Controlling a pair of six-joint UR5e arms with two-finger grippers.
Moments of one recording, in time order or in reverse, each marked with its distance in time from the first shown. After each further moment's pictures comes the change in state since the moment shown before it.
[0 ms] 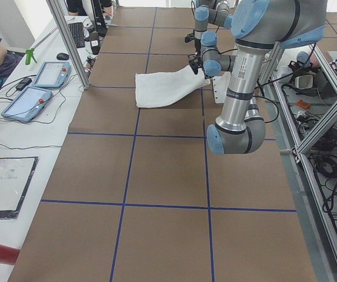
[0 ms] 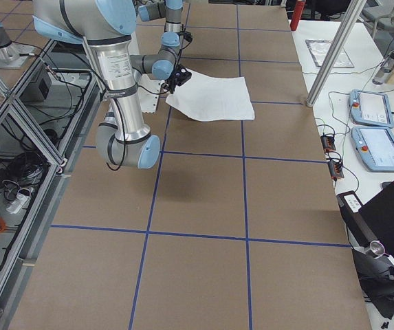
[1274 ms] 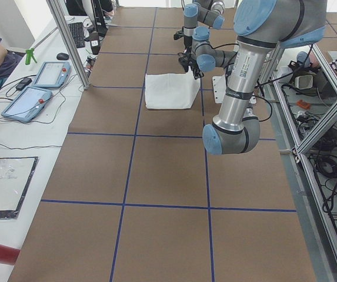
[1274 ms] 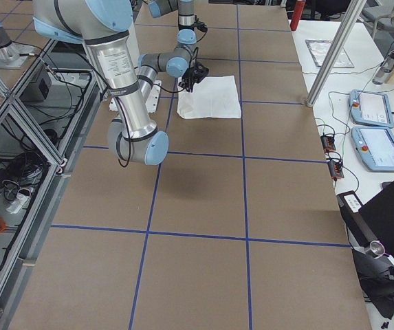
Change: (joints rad) left arm -0.210 -0.031 0.068 0.045 -0.002 0.075; right arm 0.166 0.111 -0.152 0.012 -0.011 -0.197
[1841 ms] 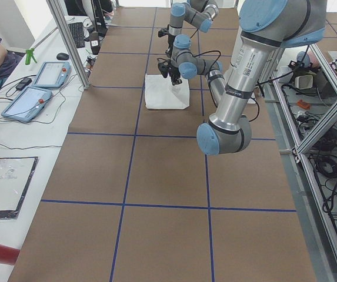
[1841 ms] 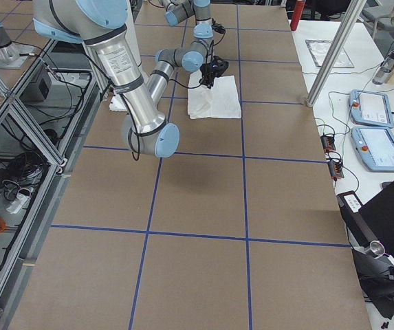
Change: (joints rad) left arm -0.133 -0.013 0.168 -0.150 0.000 0.064; right arm 0.125 0.132 -0.160 0.004 -0.020 -0.090
